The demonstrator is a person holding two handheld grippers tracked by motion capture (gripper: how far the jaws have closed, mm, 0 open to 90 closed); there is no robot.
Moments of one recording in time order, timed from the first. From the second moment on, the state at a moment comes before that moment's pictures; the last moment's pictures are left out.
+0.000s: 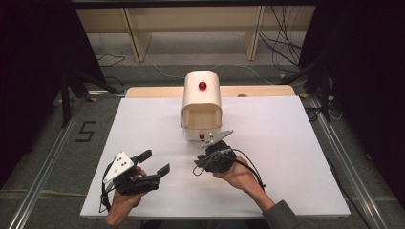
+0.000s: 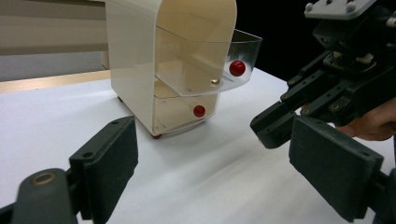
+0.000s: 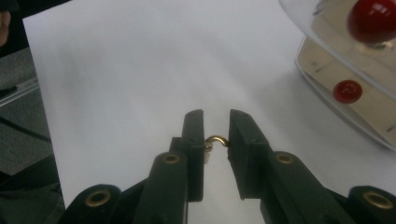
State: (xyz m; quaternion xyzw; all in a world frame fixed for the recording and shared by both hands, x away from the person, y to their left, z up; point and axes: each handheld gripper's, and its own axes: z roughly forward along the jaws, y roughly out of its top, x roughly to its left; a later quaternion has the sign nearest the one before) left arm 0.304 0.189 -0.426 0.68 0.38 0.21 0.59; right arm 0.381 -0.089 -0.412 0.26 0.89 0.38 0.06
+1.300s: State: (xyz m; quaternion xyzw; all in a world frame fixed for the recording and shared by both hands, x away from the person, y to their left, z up) left arm 0.305 0.190 -0.427 0.68 0.38 0.21 0.59; right arm 0.405 -0.105 -0.331 0.27 0.84 0.45 0.09
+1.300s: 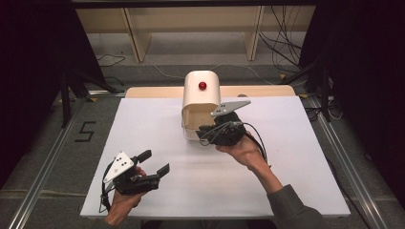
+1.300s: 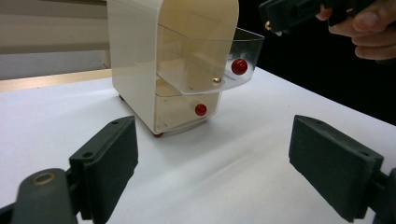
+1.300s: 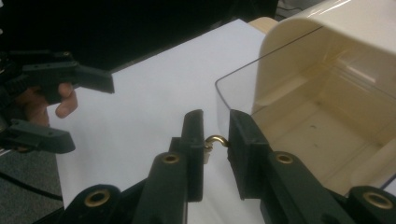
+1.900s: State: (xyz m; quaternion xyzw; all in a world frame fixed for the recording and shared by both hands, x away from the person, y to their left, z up) left arm 0.305 0.190 -0.426 0.68 0.38 0.21 0.59; right arm 0.436 -0.094 -0.330 0.30 0.84 0.44 0.11
